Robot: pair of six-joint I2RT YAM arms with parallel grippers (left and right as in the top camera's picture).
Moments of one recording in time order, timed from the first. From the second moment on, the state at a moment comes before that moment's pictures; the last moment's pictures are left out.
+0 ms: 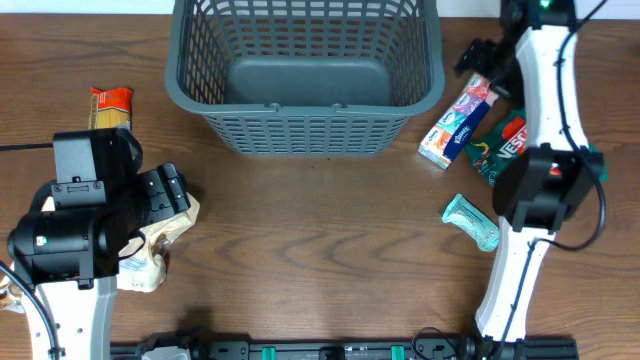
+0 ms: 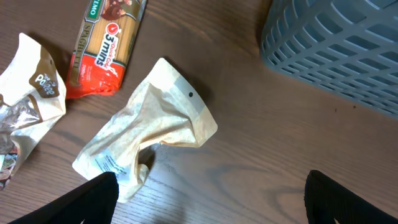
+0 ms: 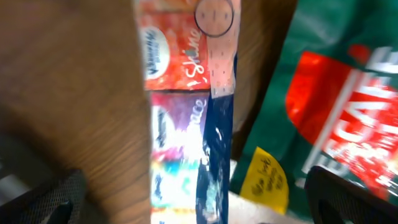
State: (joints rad) left arm 0.06 1.07 1.29 -1.26 -0.02 -0.27; right arm -0.07 2.42 2.42 -1.45 0.08 0.61
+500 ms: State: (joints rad) left arm 0.06 1.07 1.29 -1.26 -0.02 -0.27; right arm -0.07 2.62 2.42 -1.38 0.04 0.60
